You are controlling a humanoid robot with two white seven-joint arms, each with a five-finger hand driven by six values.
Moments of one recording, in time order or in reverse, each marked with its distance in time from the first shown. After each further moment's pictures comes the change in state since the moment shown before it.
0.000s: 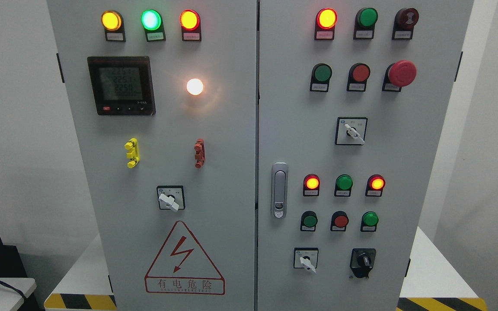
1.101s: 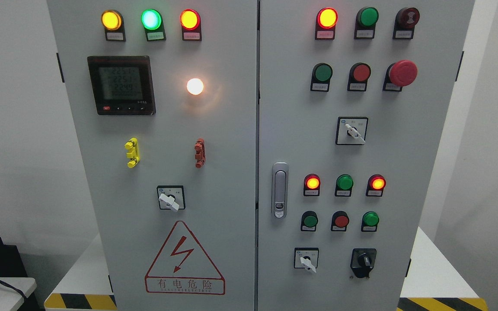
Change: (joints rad) left arm 0.000 0.000 0.000 0.000 0.000 0.000 0.000; right arm -0.477 0.000 -0.027 0.575 -0.005 0.702 0.093
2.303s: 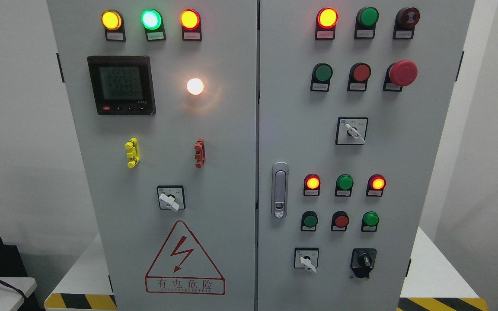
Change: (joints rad) left arm 0.000 0.000 0.000 0.000 0.000 0.000 0.000; right arm -0.143 0.002 -0.008 0.155 0.007 0.100 -0.045
